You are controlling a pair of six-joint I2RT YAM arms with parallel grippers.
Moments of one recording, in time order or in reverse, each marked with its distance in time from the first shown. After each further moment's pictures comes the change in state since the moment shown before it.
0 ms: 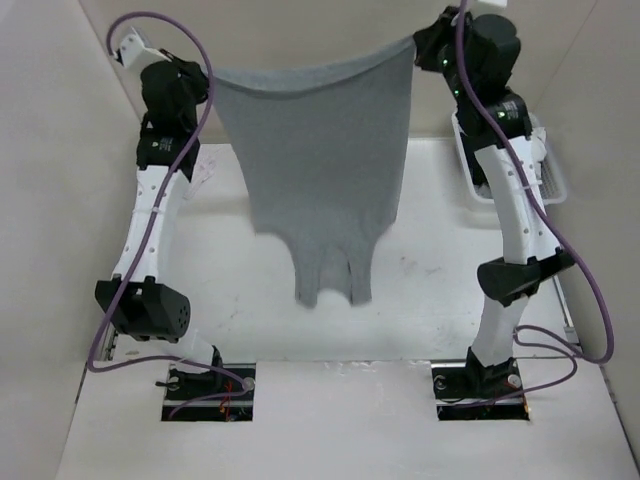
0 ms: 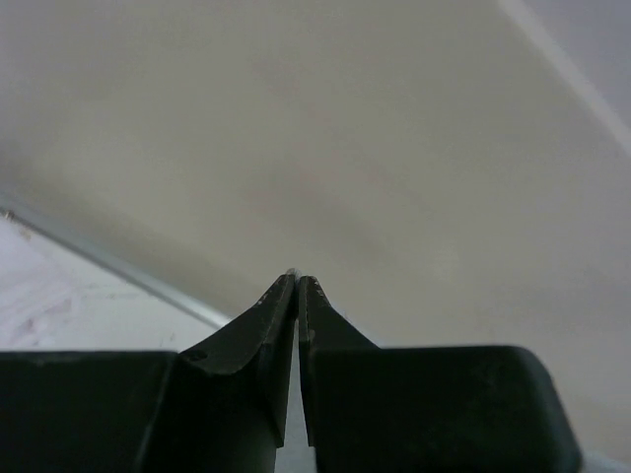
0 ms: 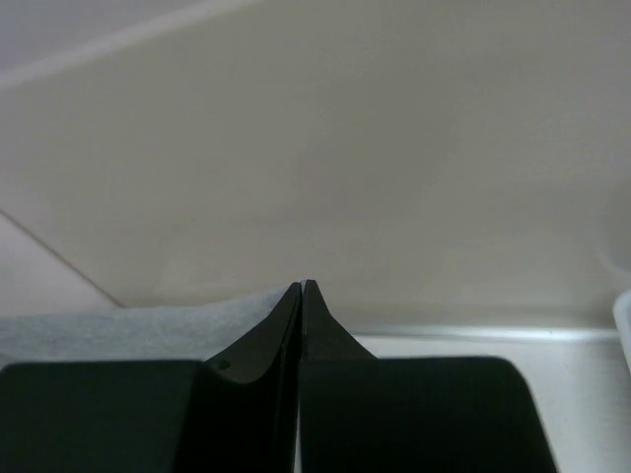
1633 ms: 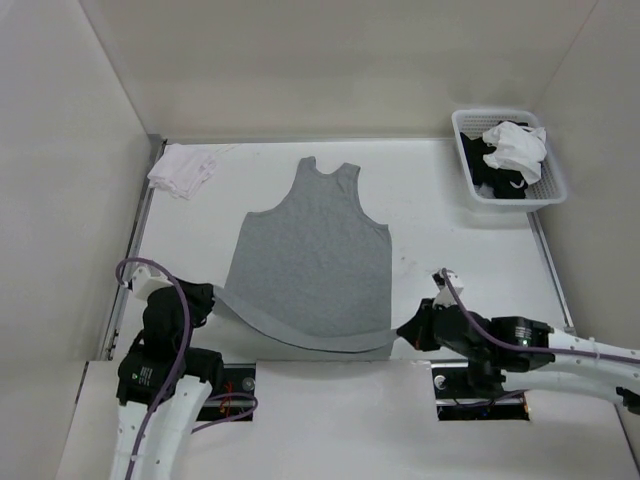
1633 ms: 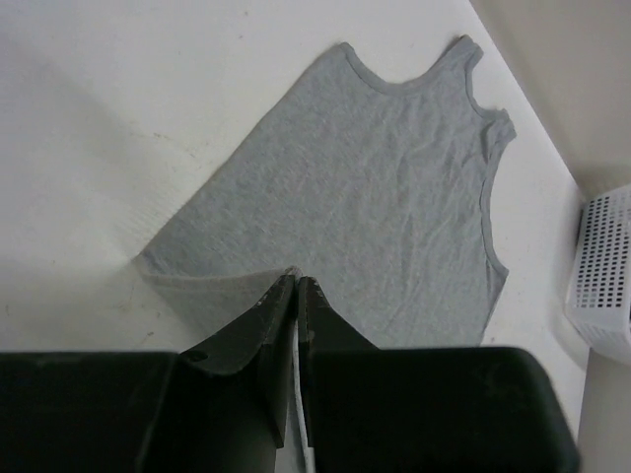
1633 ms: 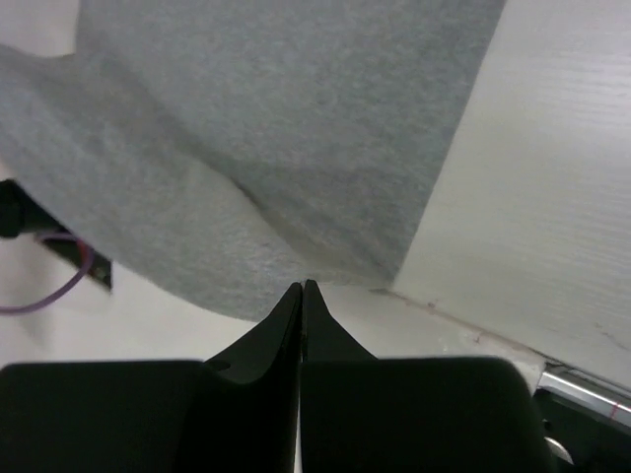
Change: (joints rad) left arm -0.106 -1.409 -1.124 -0.796 0.011 -0.244; right arm 0.989 -1.413 -1.872 -0.302 0.263 0.811
